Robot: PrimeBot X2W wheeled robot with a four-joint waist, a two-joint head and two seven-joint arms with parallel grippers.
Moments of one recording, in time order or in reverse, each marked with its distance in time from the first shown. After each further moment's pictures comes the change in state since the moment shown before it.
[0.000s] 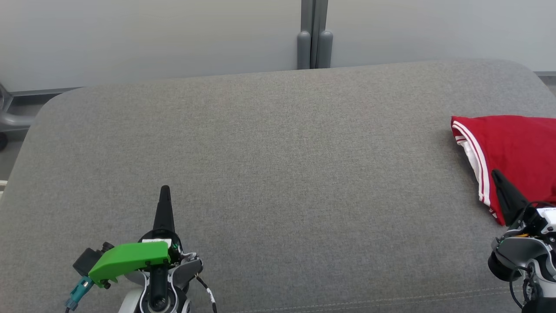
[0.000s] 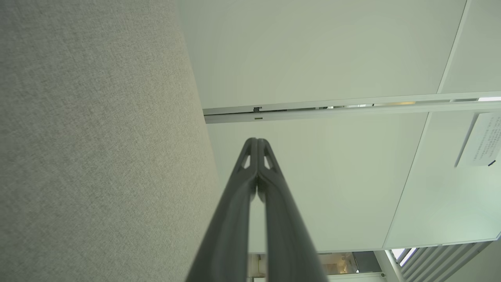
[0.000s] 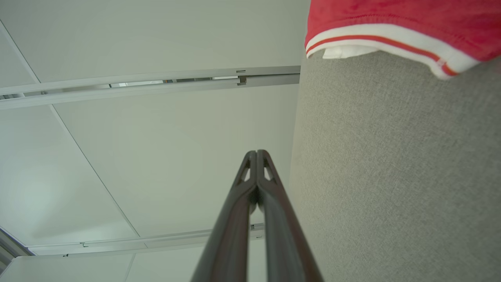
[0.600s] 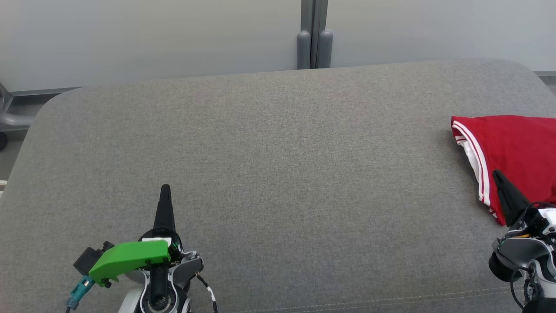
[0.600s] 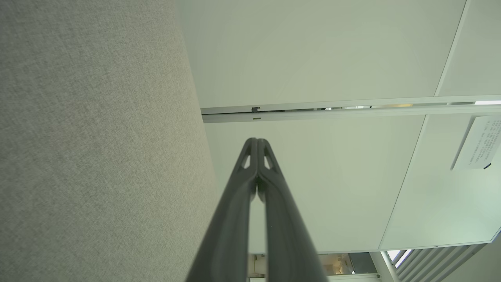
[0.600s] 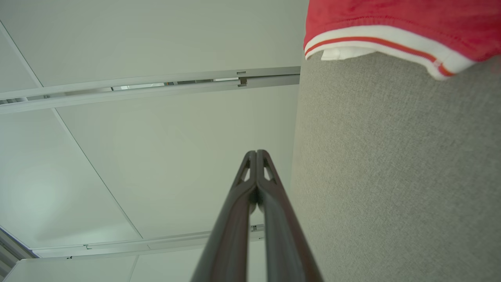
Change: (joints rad) left arm -0.005 -0.002 0.000 0.001 -0.016 -0.001 0.000; right arm -0.001 0.001 -0.011 0.004 0.007 0.000 0.008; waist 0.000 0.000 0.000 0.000
